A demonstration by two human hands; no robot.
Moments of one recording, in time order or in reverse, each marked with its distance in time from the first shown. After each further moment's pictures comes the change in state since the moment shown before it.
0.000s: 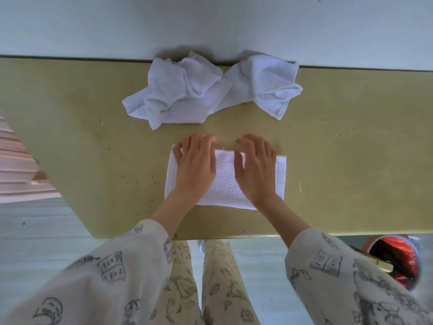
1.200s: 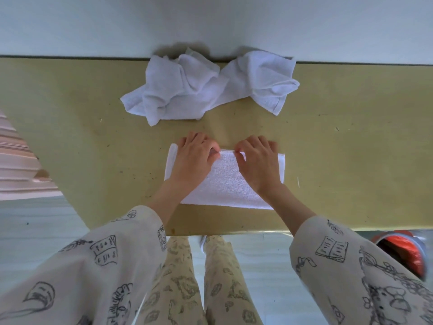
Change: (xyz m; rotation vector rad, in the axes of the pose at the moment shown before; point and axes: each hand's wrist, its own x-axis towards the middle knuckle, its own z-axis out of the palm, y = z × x) left_hand 0.010 -0.006 -0.002 -0.076 -0.185 0.131; right_hand 0.005 0.022 0.002 -0.113 -0.130 -0.077
